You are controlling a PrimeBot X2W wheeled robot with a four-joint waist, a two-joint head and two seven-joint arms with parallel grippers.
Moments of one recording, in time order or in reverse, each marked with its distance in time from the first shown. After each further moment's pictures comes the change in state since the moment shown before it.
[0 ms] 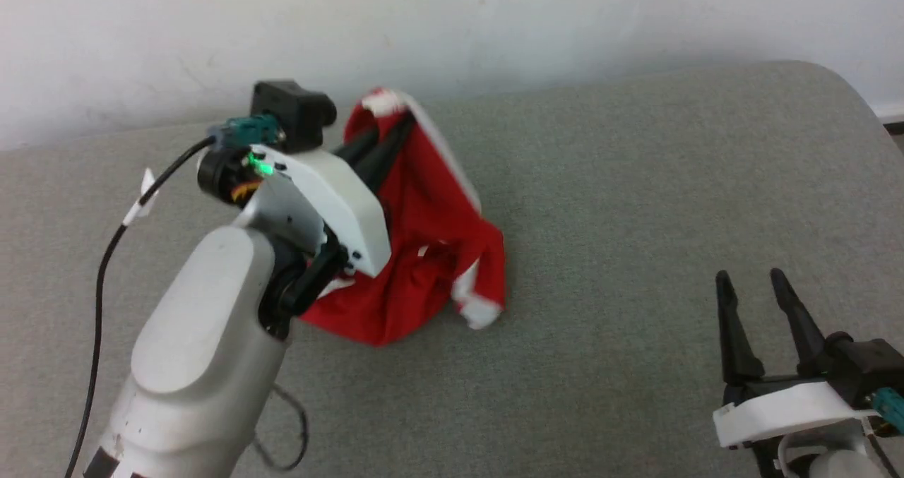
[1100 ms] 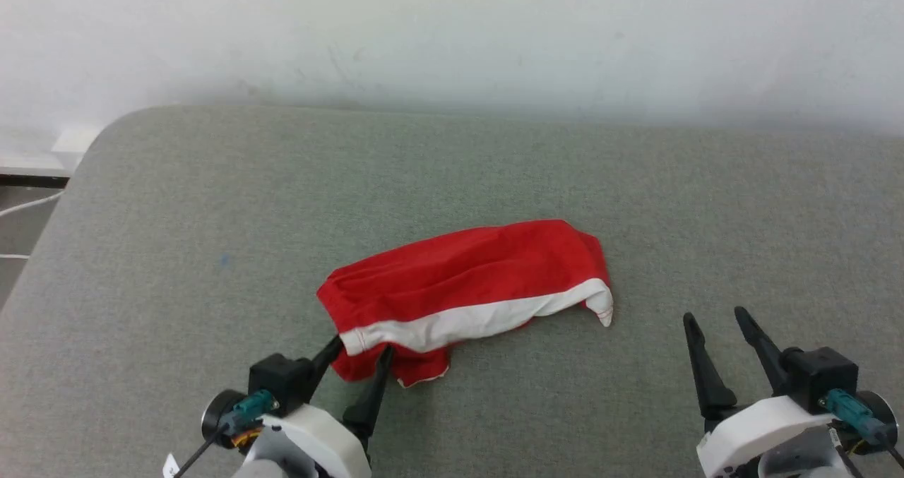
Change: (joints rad) left arm 0.453 0.028 -0.100 0.222 0.075 0.061 -0.527; right arm 0.019 -0.031 0.055 0.068 -0.026 0.000 0.094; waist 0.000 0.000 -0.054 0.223
